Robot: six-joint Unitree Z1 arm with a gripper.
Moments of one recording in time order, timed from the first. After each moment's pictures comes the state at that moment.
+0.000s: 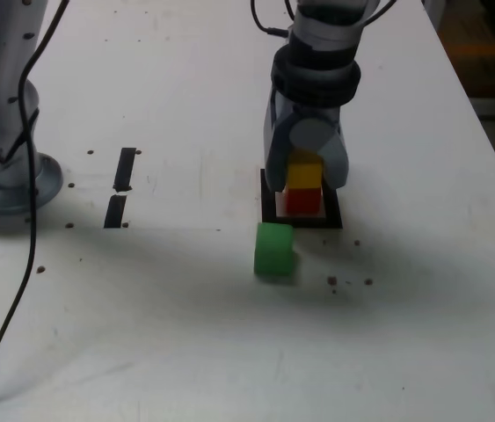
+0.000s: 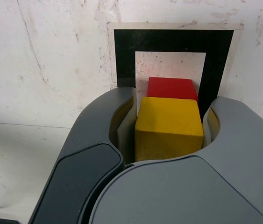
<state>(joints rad) -0.15 2.02 -1.53 1.18 0.00 -0.09</state>
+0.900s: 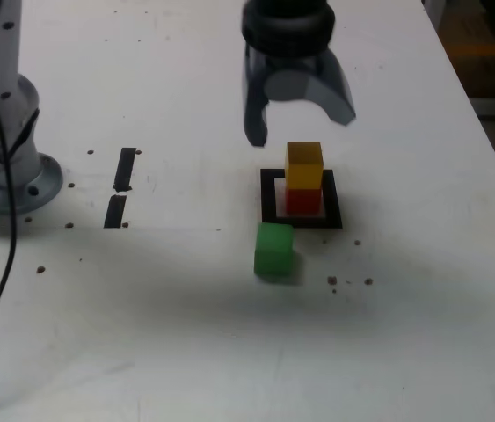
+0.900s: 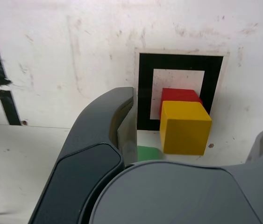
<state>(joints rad) -0.16 1.85 -1.52 1.27 0.12 -0.14</state>
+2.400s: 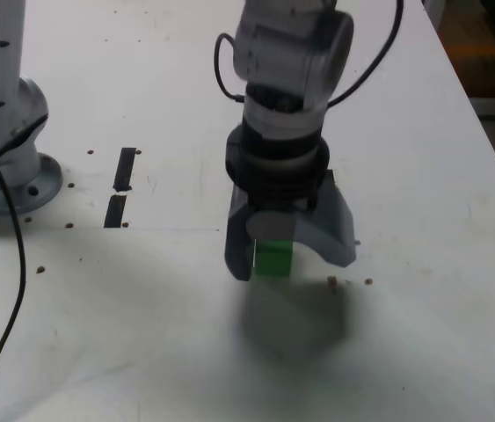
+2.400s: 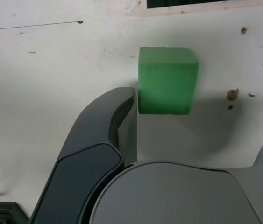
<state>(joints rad) -0.51 1.97 -1.41 1.05 -0.03 -0.37</state>
